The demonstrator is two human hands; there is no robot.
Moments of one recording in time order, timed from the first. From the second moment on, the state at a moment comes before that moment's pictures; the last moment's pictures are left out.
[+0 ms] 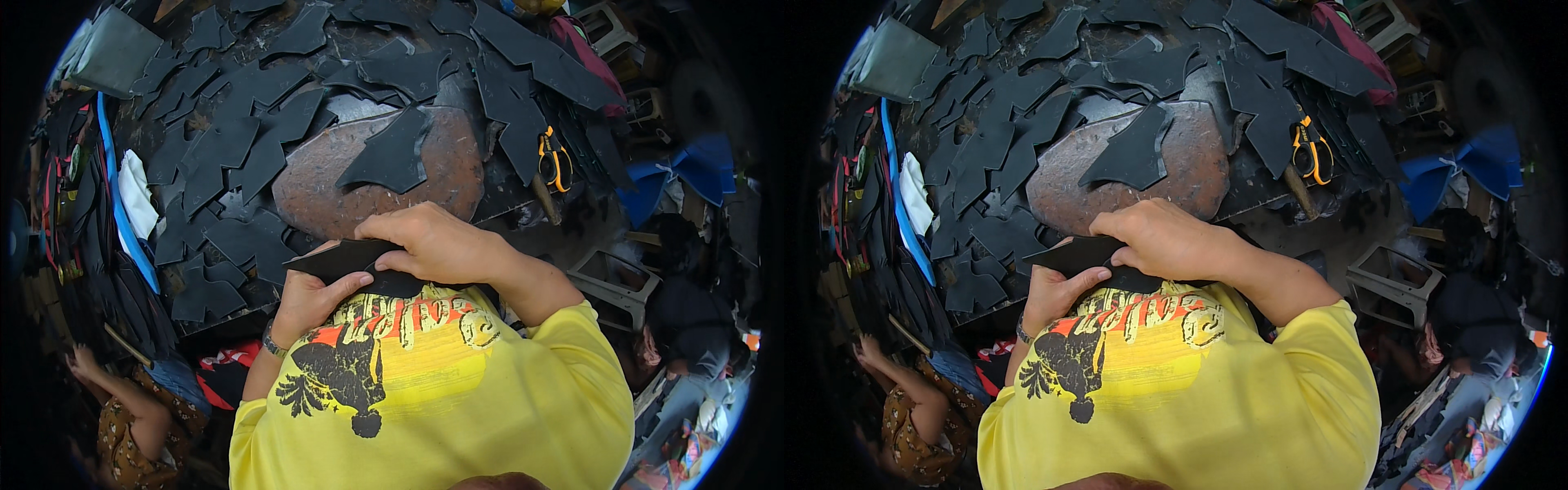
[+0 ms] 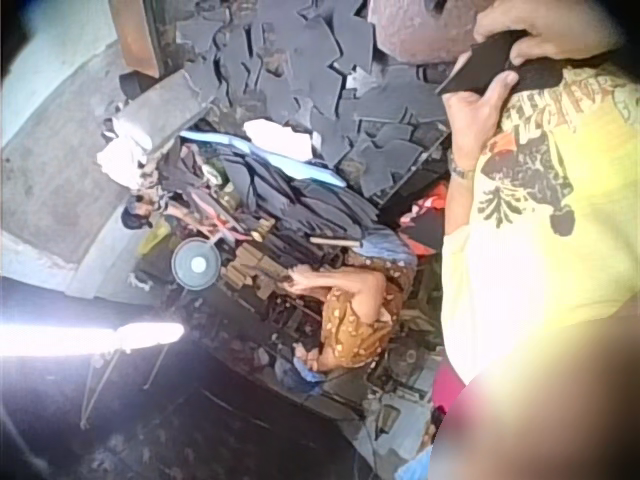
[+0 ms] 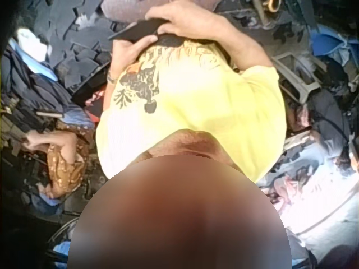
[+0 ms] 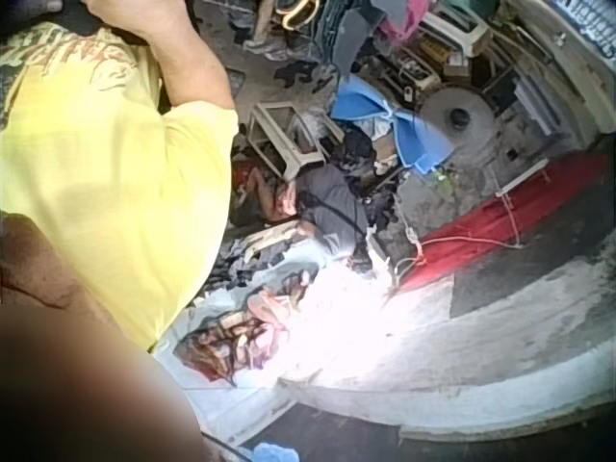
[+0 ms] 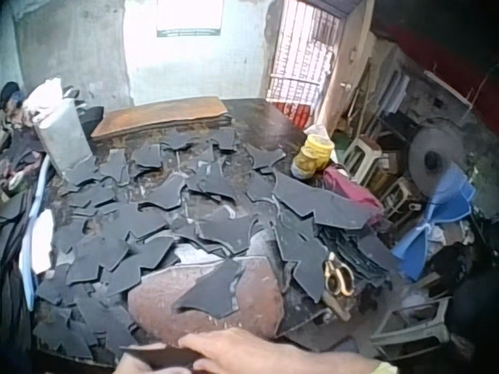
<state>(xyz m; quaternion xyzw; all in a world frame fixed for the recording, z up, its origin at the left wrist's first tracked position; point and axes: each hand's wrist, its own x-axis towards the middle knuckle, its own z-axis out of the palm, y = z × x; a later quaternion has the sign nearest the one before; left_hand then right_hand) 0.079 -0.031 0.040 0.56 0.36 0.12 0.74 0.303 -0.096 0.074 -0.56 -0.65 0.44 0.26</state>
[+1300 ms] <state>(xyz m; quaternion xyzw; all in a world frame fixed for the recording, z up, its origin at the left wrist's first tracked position) 0.070 -0.007 0.092 0.91 0.26 0.25 0.22 0.309 -0.113 0.095 -0.57 -0.65 0.38 0.33</state>
